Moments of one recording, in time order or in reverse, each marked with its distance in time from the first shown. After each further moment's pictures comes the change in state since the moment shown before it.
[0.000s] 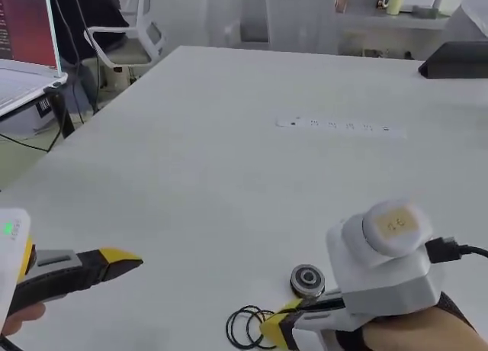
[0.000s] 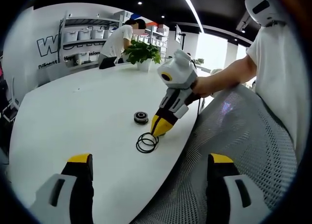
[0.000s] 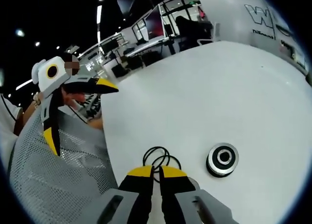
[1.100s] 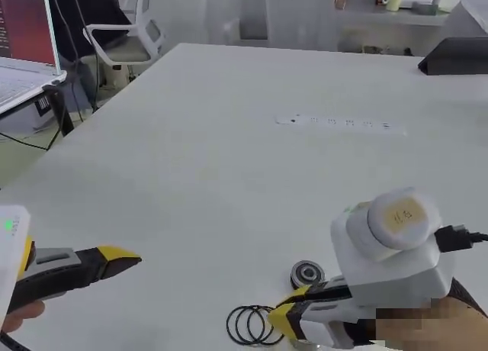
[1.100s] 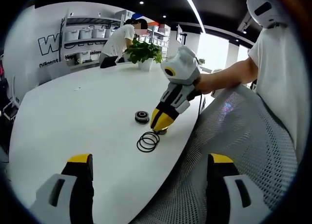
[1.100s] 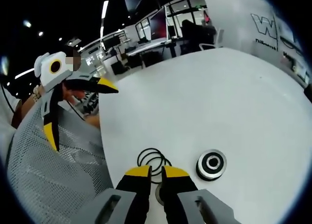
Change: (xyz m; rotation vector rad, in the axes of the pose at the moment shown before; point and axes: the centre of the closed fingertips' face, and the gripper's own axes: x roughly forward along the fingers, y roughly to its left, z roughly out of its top) left arm 0.000 0.001 -0.001 -0.009 0.004 0.005; right arm -0.013 -0.009 0.008 -0.069 -0.010 -0.046
